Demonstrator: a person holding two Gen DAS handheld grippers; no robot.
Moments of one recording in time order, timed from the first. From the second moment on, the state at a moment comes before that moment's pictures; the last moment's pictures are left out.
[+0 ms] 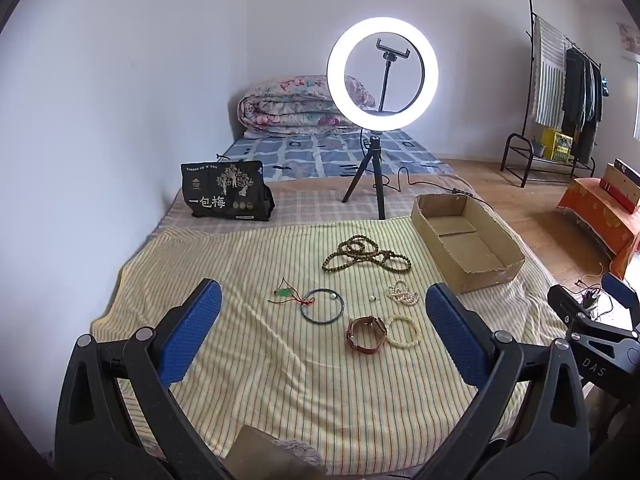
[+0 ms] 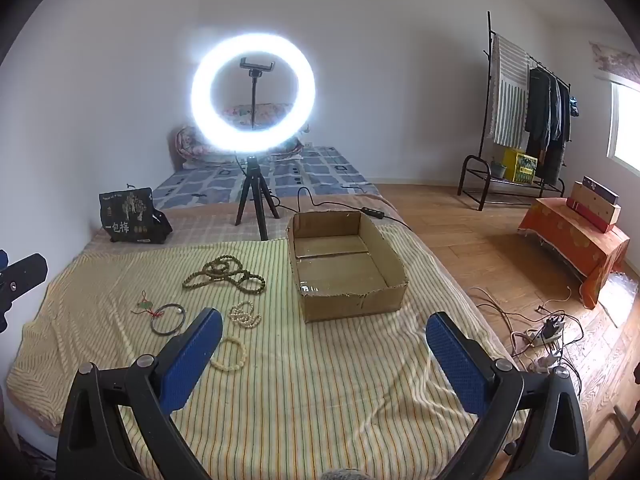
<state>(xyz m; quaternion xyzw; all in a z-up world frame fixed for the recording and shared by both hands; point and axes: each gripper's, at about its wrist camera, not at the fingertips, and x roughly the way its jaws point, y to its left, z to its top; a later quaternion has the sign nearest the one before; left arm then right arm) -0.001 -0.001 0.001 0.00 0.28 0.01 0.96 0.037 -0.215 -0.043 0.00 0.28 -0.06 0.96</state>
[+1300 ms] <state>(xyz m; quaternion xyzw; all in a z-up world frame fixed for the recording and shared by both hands) 0.004 0.002 0.002 -0.01 0.27 0.00 0.96 0.038 -0.213 -0.040 0.01 0.28 -0.05 0.96</state>
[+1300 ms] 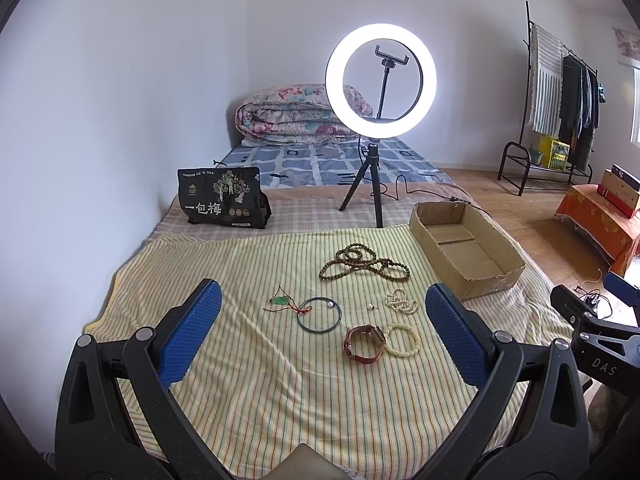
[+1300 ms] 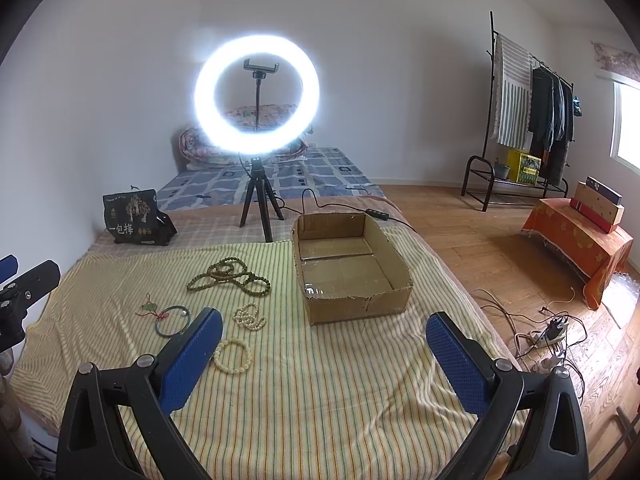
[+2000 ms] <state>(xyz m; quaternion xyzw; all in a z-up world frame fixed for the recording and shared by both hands) 0.002 0.002 0.005 -0.01 0.26 0.01 0.97 0.037 -0.214 -0.042 0.00 0.28 -0.05 0.96</state>
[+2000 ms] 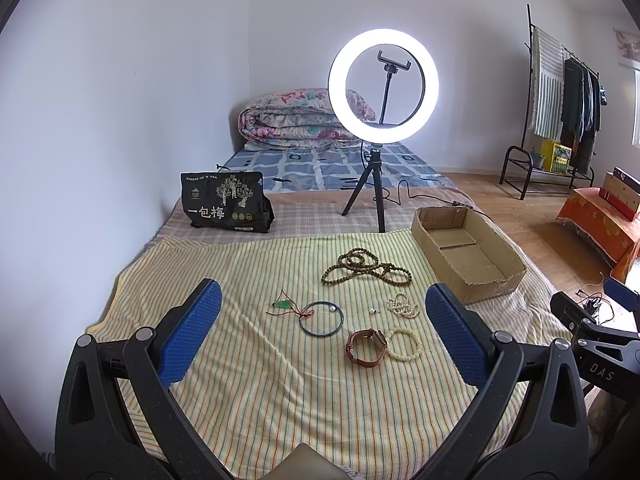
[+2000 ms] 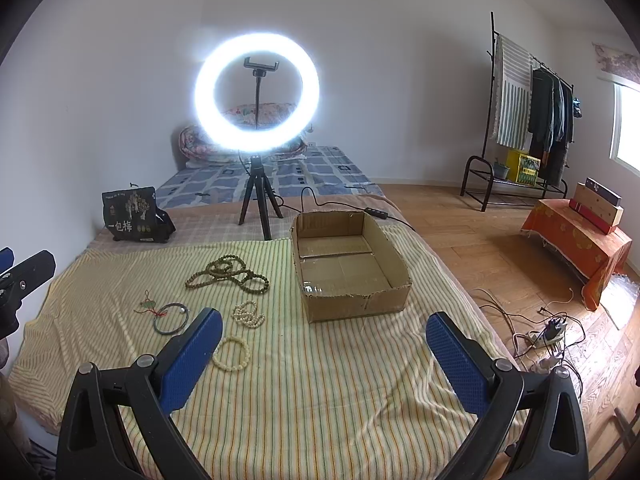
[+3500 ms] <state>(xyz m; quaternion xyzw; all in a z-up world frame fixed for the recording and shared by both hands) 0.010 0.016 -0.010 0.00 0.28 0.02 0.96 0.042 -0.215 -0.043 0.01 0.29 -0.05 0.96</state>
